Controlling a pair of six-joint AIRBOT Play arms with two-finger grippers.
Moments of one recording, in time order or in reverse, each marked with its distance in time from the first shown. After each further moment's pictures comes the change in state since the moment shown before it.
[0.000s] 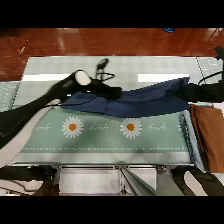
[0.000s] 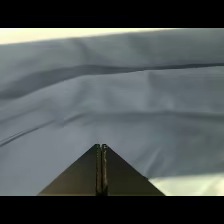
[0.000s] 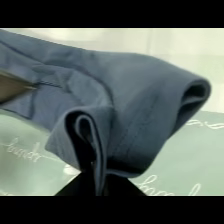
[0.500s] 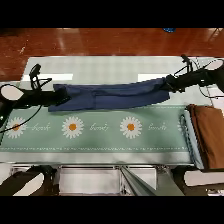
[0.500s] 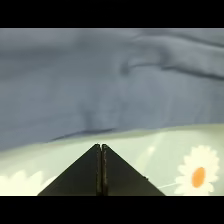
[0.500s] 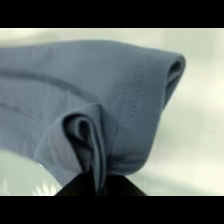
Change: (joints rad) left arm 0.522 0.585 -0.551 0.061 -0.030 0.033; right arm 0.001 -0.669 0.285 0.023 -0.053 -0.082
